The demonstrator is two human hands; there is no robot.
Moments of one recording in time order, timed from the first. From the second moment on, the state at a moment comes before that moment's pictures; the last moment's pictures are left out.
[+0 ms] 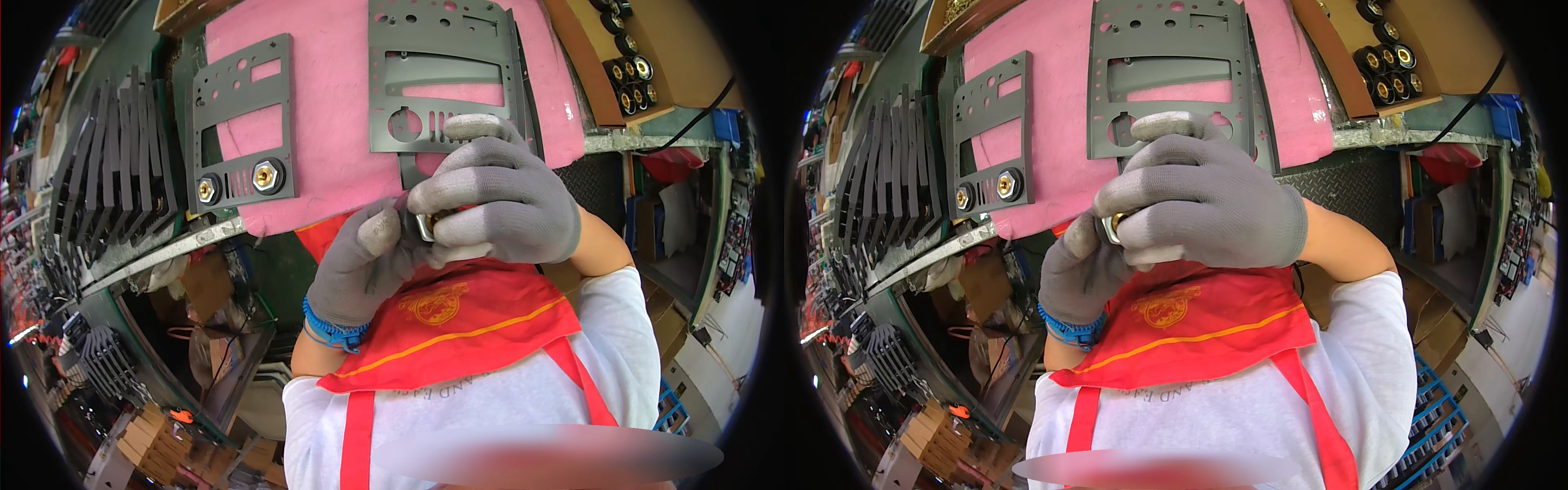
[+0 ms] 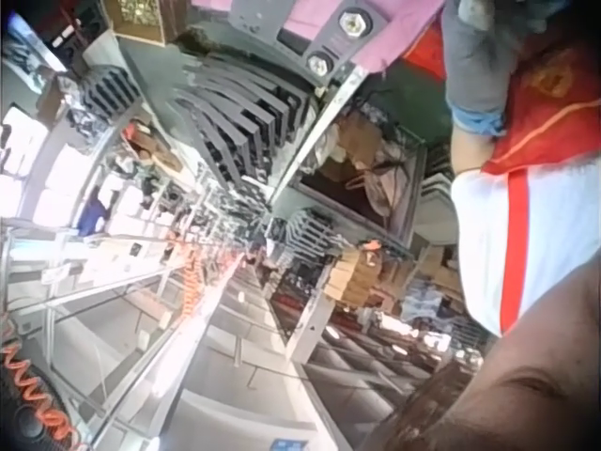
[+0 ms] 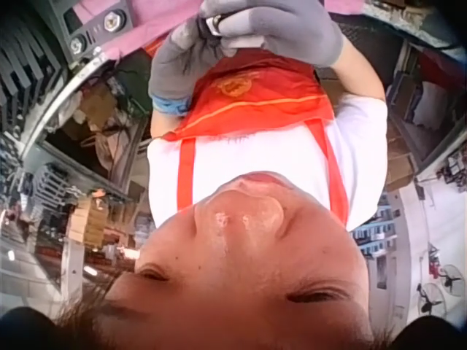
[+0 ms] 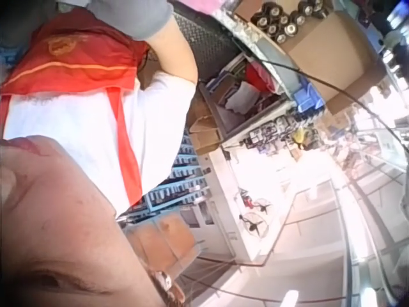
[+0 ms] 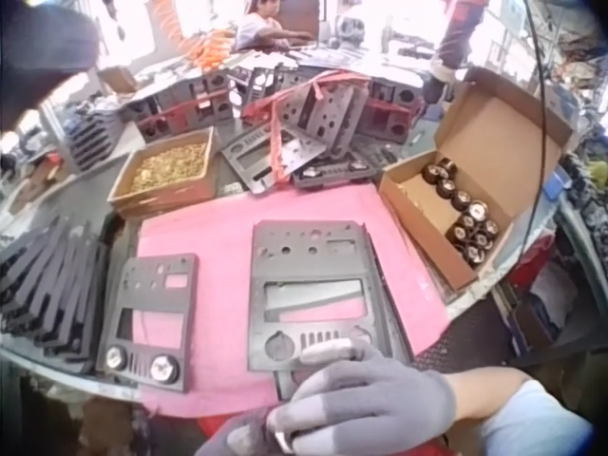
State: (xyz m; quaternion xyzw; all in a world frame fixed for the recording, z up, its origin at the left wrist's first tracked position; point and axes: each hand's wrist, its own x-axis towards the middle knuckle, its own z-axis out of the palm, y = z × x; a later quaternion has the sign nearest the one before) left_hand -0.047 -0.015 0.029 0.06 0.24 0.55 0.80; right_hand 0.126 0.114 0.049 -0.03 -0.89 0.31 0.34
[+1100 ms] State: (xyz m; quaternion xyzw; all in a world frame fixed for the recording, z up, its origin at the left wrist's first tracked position) left_hand -0.017 -0.004 0.008 0.10 0.31 0.48 0.82; right_hand 0.126 0.156 0.031 -0.26 -0.87 0.28 0.30
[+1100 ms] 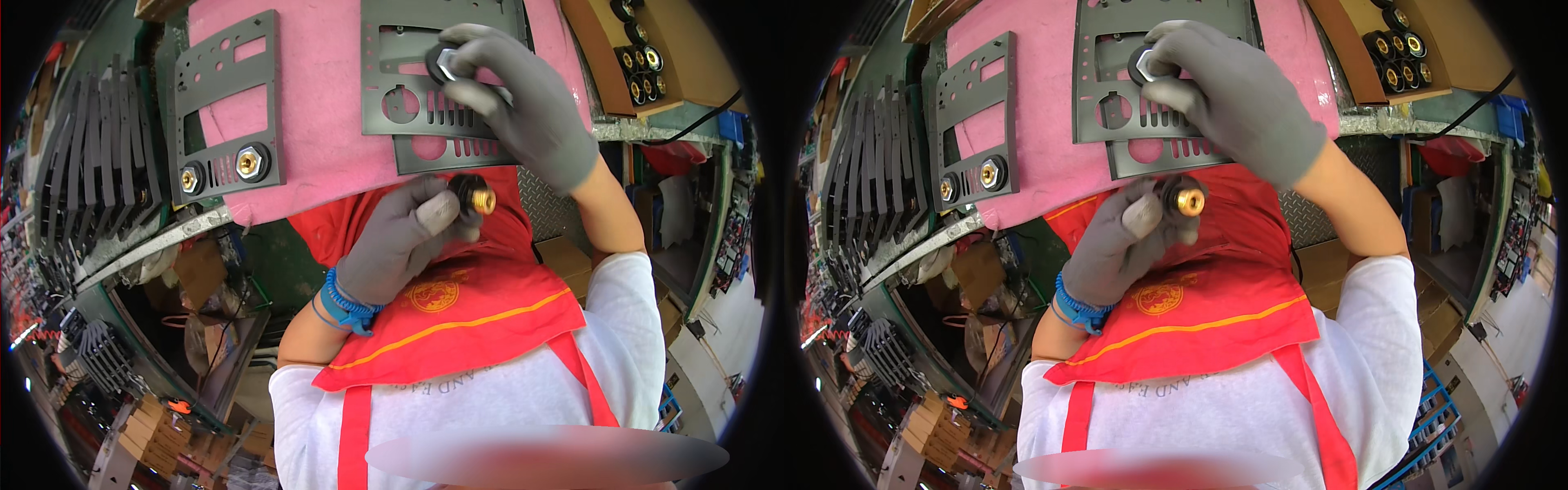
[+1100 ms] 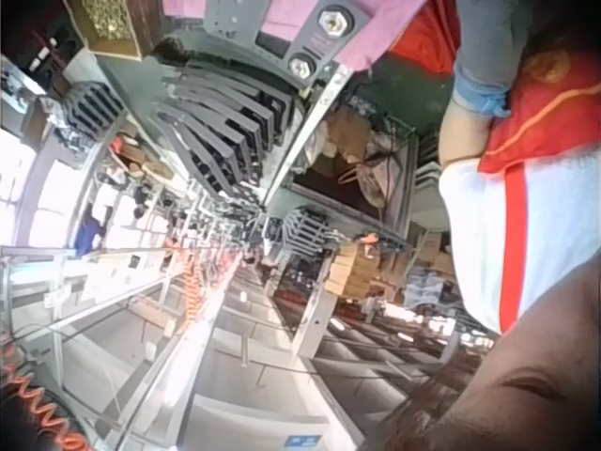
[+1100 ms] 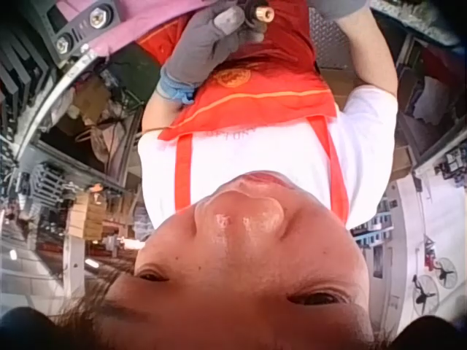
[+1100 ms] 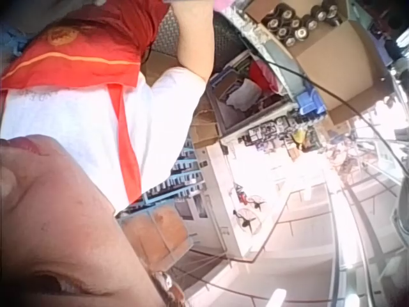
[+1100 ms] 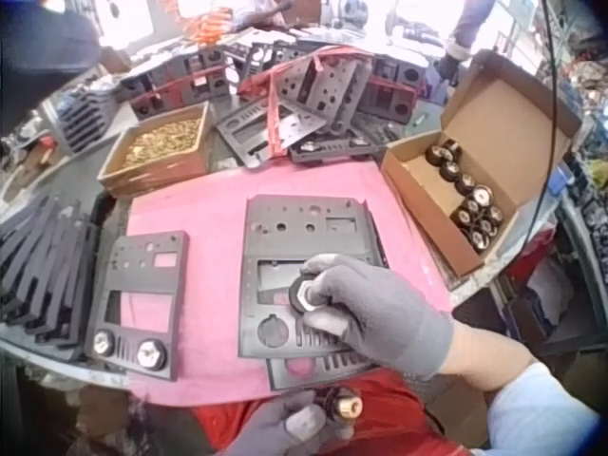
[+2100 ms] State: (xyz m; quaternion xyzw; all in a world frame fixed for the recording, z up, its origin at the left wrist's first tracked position) left_hand -0.040 -0.027 -0.036 0.10 0.26 0.53 0.80; right_hand 0.125 0.123 0.024 -0.22 -0.86 0.41 0.21
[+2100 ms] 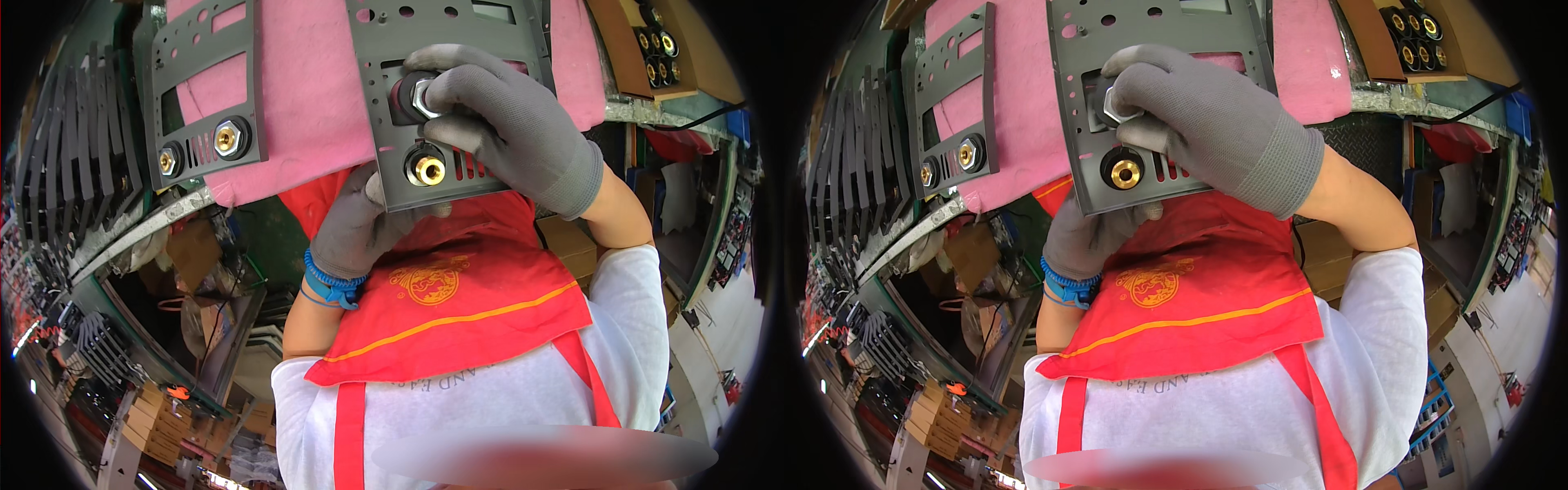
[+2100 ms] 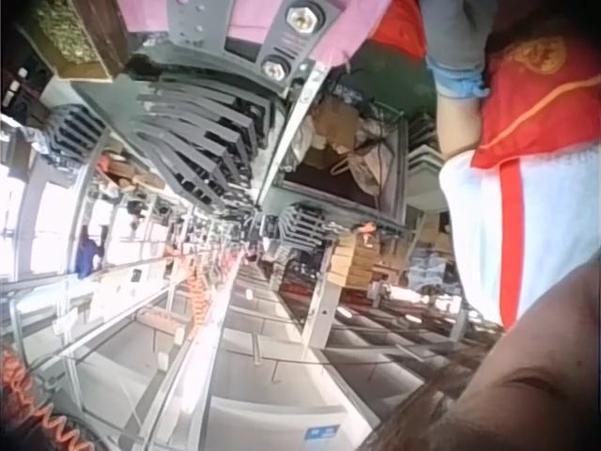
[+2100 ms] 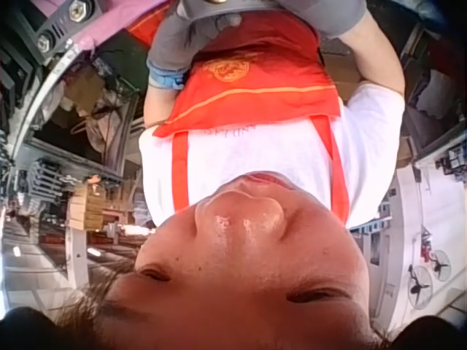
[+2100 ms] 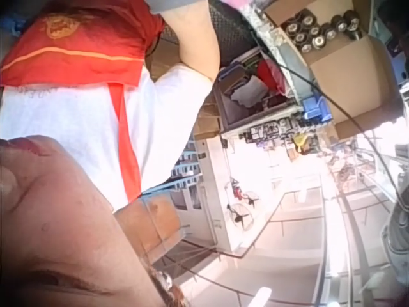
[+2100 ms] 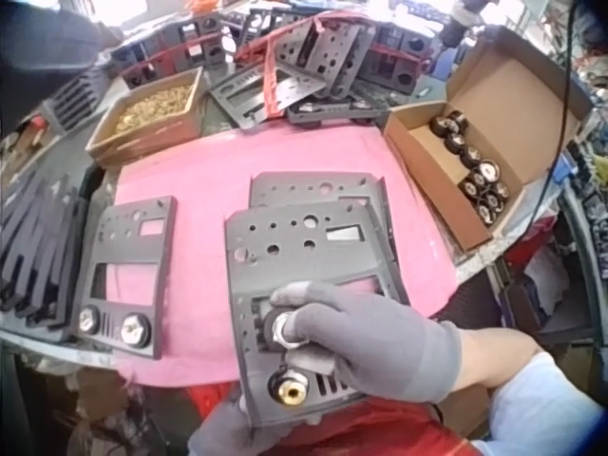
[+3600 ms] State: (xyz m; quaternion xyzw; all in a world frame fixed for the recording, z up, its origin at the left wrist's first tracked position) left_hand -0.029 -0.011 -0.008 0.06 0.21 0.61 0.76; right_hand 0.127 0.128 0.050 -0.11 -0.94 0.24 0.20
